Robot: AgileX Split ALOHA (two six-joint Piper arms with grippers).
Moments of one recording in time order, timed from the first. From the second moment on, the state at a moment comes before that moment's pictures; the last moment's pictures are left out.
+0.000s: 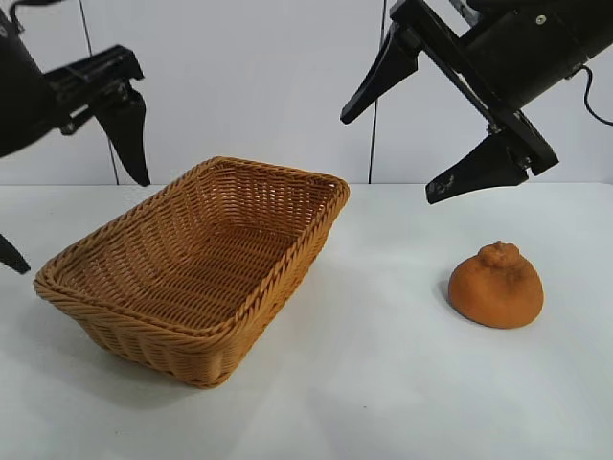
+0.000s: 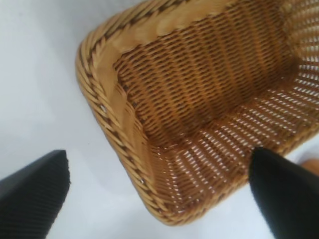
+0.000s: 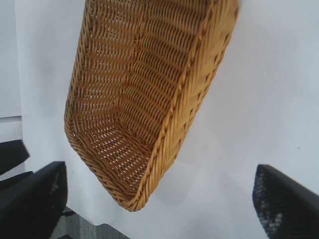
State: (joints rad) left arm -0.46 1.60 -1.04 -0.02 0.71 -1.26; right arm 0.23 1.70 -1.16 0.84 0.84 -0.27
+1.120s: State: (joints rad) left arm -0.44 1.89 -1.04 -0.05 0.56 -1.42; right arm 0.23 1.70 -1.16 0.84 0.86 -0.27
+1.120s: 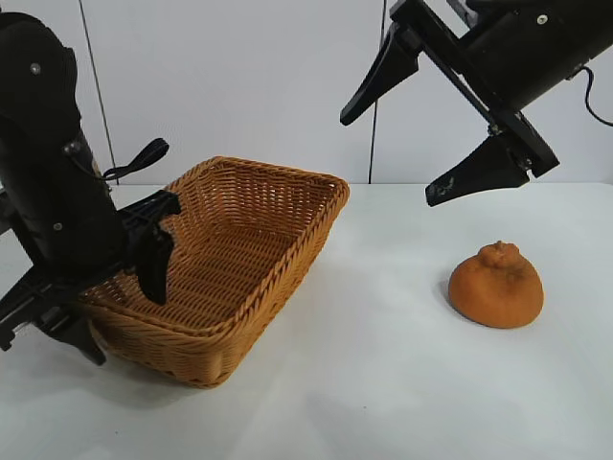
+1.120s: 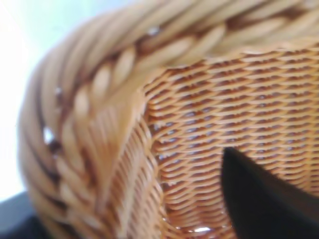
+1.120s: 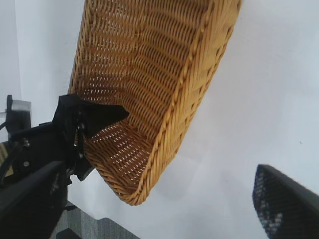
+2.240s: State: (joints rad) left arm -0.19 1.90 -1.23 -0.37 0.70 -0.83; right arm 0.23 1.70 -1.16 0.84 0.86 -0.27
